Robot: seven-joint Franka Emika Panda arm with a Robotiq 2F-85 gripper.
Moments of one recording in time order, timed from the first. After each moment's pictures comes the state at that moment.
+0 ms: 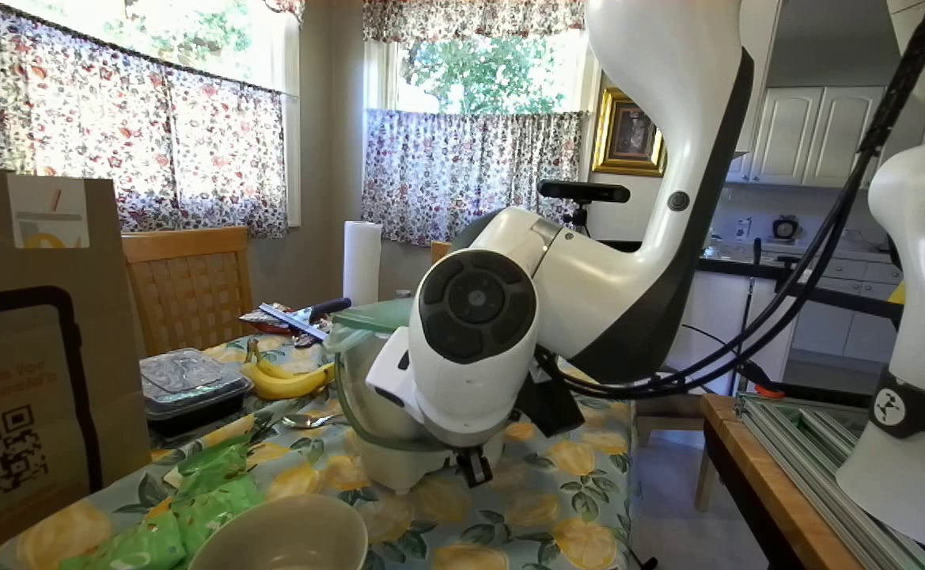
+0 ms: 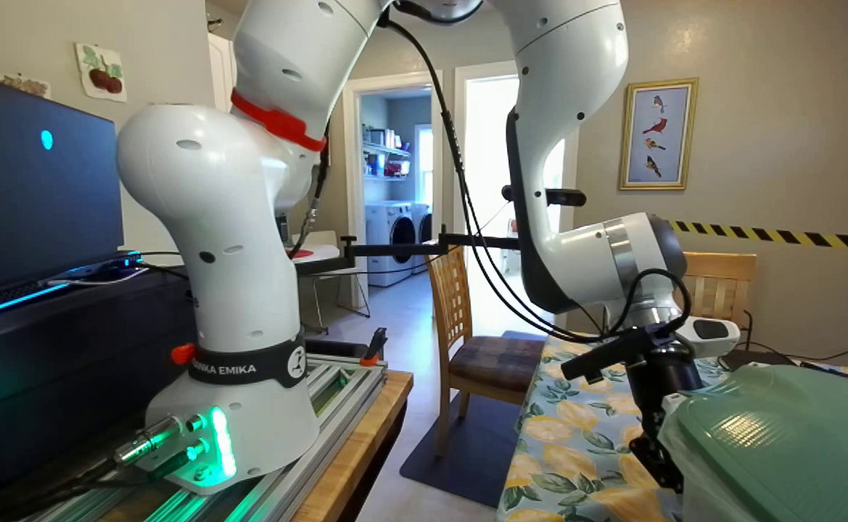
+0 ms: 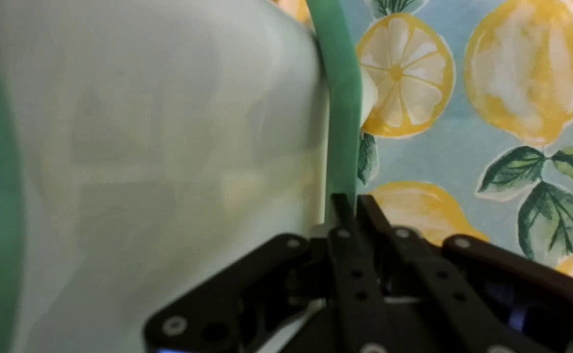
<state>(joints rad) 0.19 0.55 0.06 -2.21 -1.21 2.27 0.69</state>
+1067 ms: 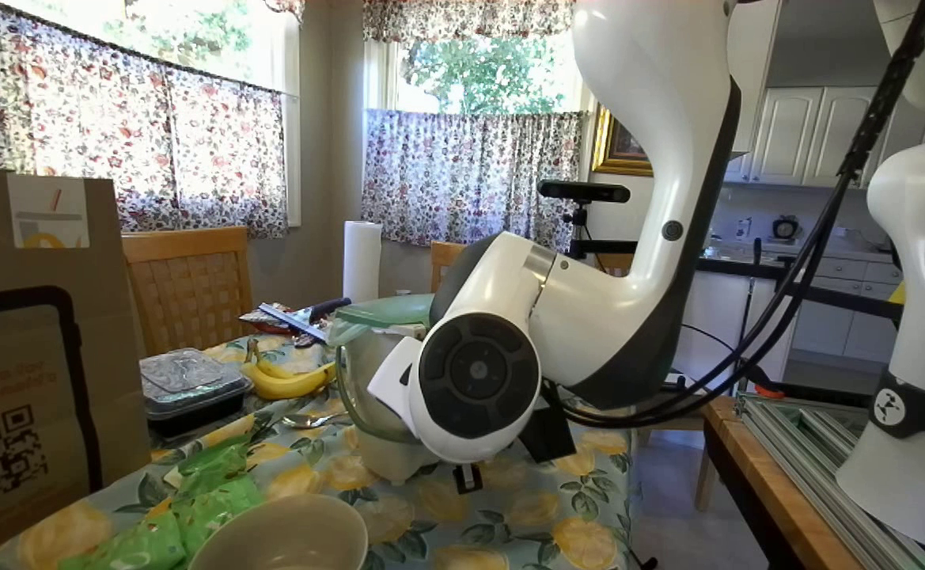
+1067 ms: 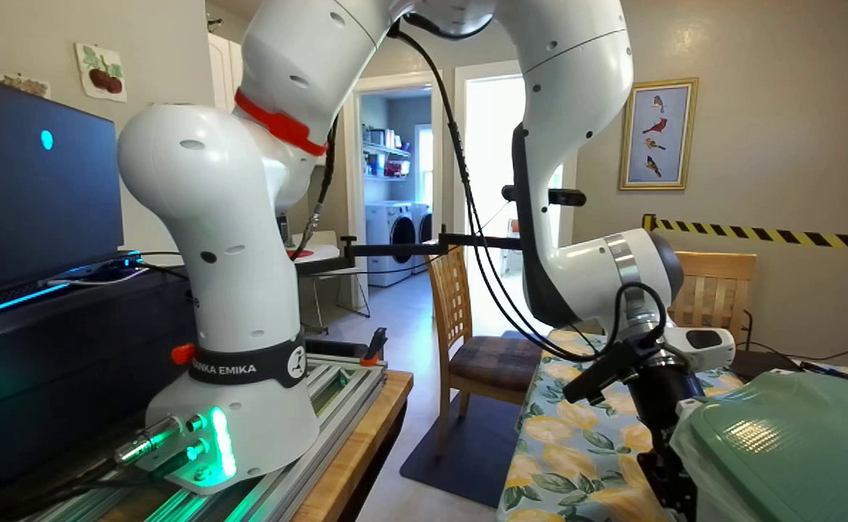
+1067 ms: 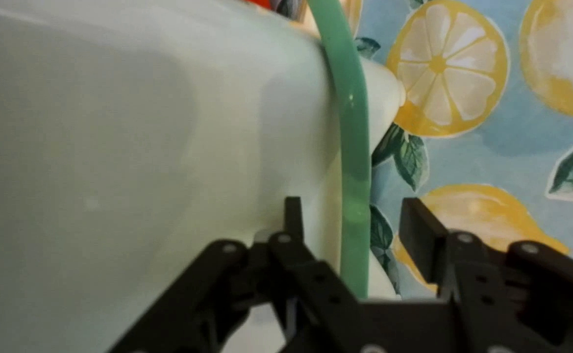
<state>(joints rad) 0.21 0.61 0.06 -2.17 -1.32 2.14 0.90</state>
